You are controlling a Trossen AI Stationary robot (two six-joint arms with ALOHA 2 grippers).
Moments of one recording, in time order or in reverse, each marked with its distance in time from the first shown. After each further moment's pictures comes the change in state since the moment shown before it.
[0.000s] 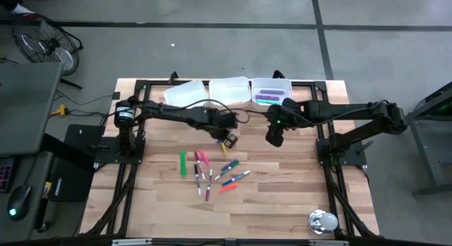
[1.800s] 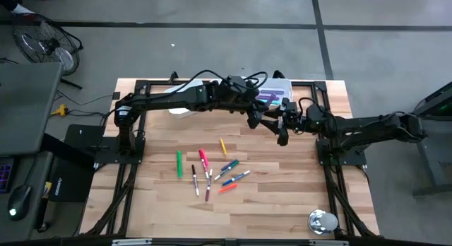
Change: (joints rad) left arm 0.033 -0.004 0.462 0.333 0.078 0.464; right arm -0.041 -0.360 -0.618 1.350 -0.209 -0.041
